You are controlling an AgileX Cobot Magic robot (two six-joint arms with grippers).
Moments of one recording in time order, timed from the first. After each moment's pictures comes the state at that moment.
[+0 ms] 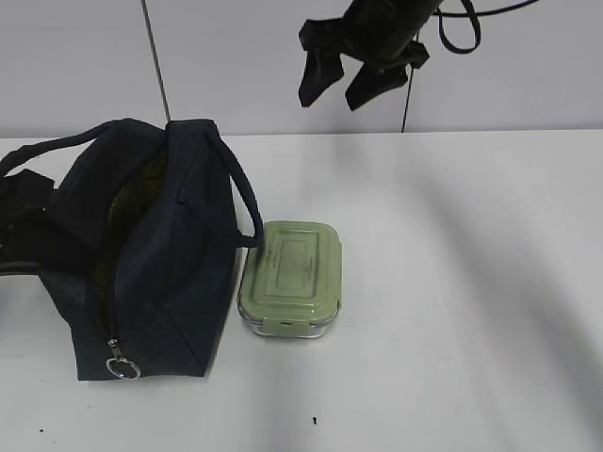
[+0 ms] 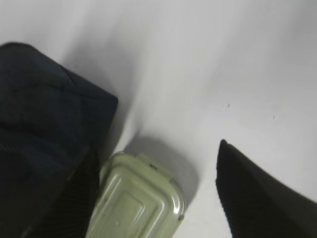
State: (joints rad) left arm 0.01 1.36 -0.78 -0.86 0.91 0.59; right arm 0.28 2.25 -2.29 0.38 1.25 -0.12
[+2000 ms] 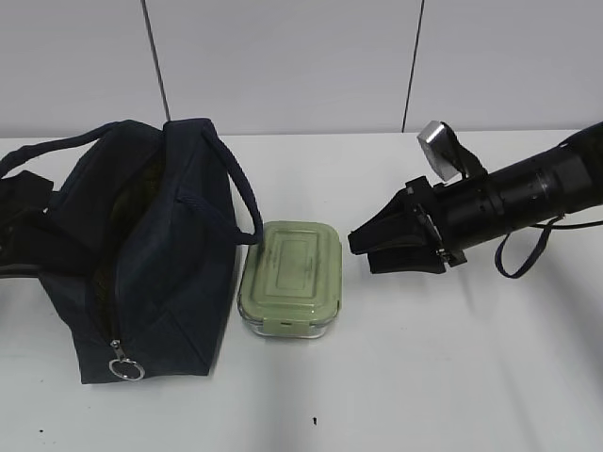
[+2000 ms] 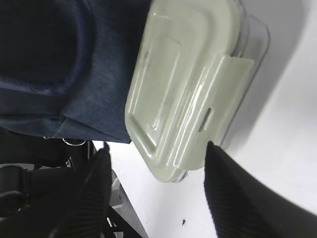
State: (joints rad) left arm 0.01 1.36 -0.78 -0.86 0.92 0.59; right arm 0.01 2.07 -1.17 1.31 1.18 -1.07
